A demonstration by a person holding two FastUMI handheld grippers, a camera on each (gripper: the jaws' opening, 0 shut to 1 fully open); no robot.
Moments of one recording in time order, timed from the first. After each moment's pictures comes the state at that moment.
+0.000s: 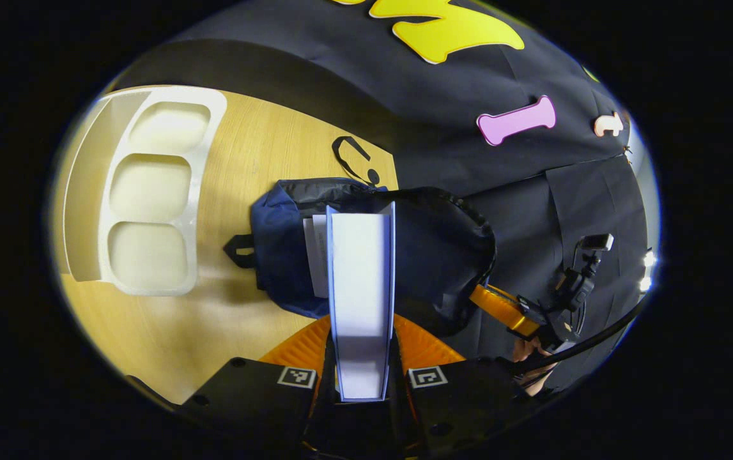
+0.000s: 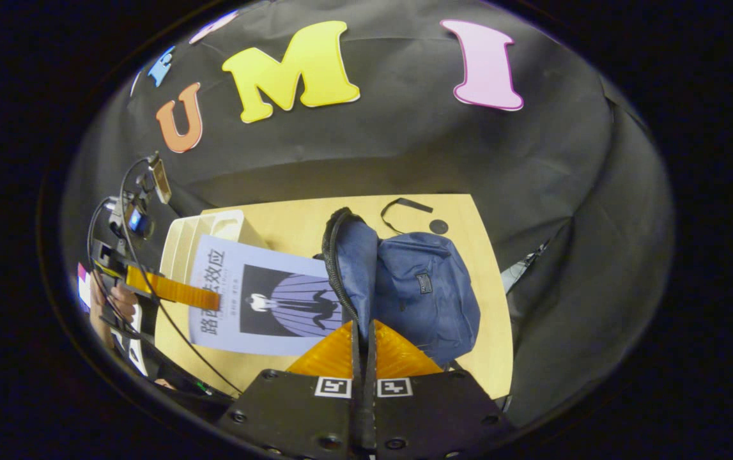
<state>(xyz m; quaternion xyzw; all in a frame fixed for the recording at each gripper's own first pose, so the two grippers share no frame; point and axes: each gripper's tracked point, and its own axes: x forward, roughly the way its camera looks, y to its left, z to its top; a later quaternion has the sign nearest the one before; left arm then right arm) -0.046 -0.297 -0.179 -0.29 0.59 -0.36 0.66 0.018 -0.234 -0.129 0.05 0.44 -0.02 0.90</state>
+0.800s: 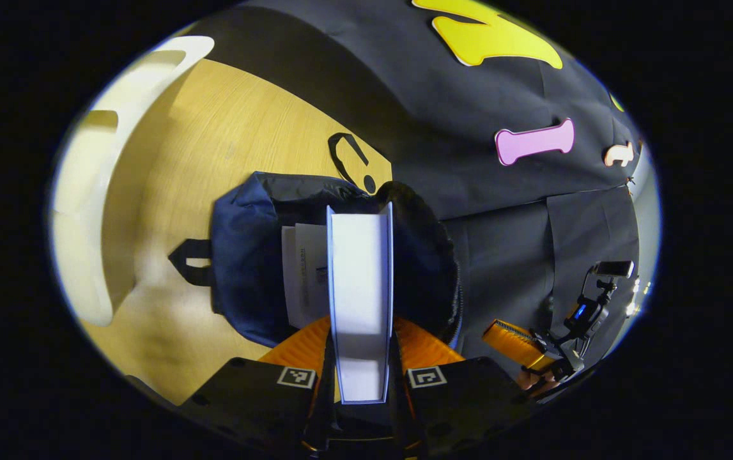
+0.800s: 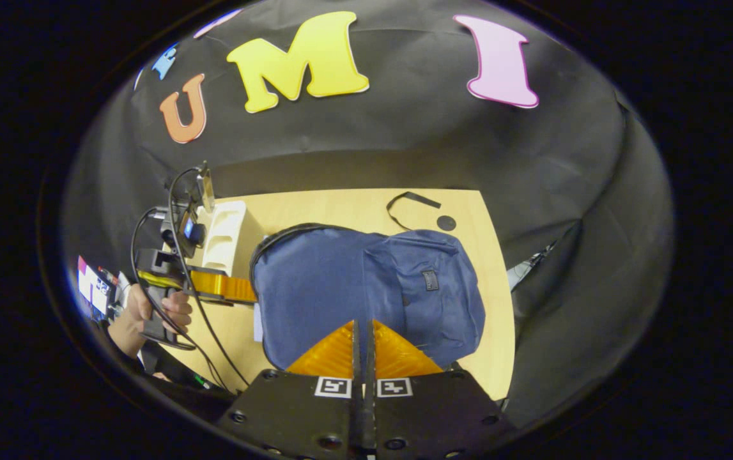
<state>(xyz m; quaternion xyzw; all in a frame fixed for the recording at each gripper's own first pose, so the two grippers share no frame) -0.020 -0.367 -0.230 -0.37 0.58 -0.35 0.64 0.031 -0.222 -0.140 0.04 0.46 0.00 0.89</state>
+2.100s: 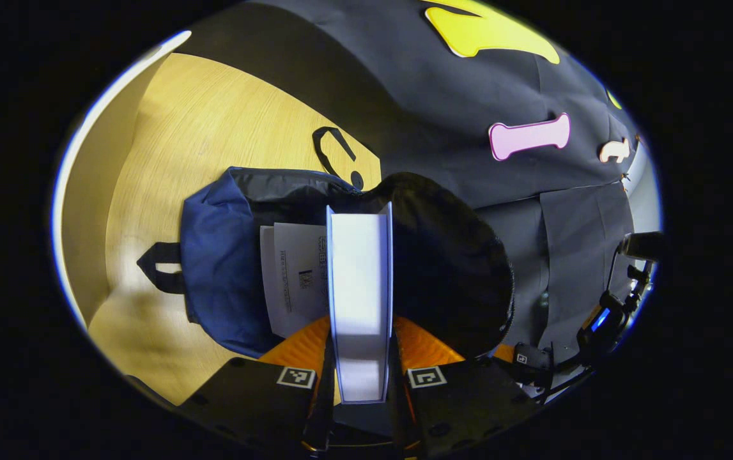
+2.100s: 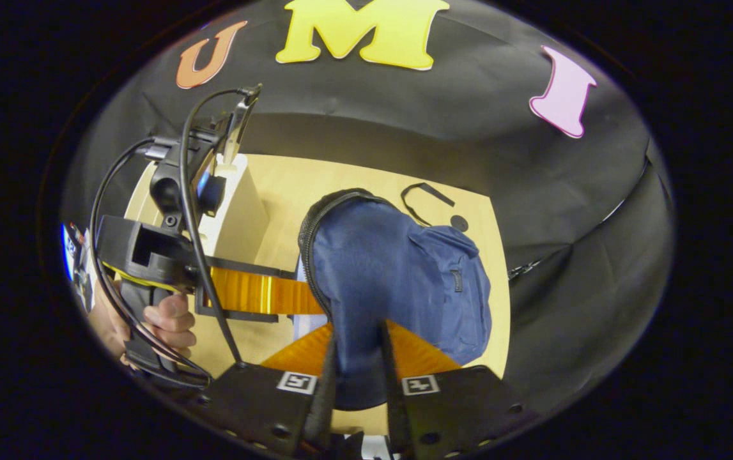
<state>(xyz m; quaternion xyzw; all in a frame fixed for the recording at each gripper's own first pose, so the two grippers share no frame) -0.019 -0.390 -0.233 -0.37 0.57 -0.37 0.63 0.060 -0.157 -0.190 -0.08 0.49 -0.05 0.87</state>
